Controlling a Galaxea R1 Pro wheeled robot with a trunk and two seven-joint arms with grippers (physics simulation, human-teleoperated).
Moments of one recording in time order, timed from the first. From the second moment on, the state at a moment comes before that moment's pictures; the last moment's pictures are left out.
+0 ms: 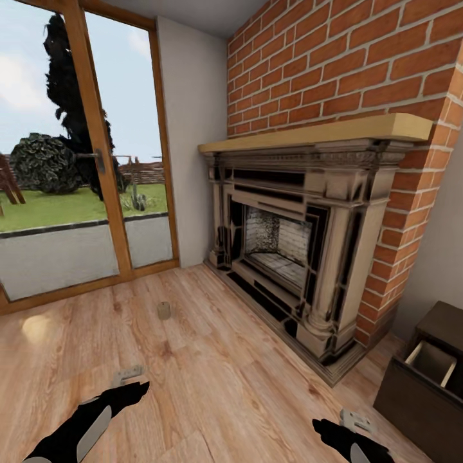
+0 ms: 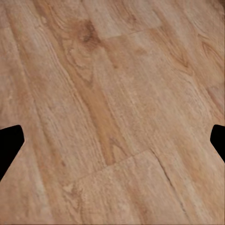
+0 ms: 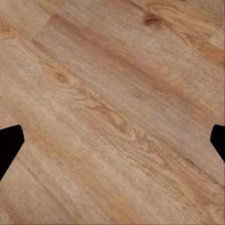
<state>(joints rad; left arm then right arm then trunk) -0.47 0.22 -0.24 -0.56 0.52 0.20 0.00 -0.31 -0.14 0.12 -0.63 -0.57 0.26 -0.08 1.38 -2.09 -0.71</state>
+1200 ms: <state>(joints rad) -0.47 0.22 -0.24 -0.53 0.52 0.17 0.00 -0.31 -0.14 0.23 -0.63 -0.57 0.20 -0.08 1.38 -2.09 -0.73</state>
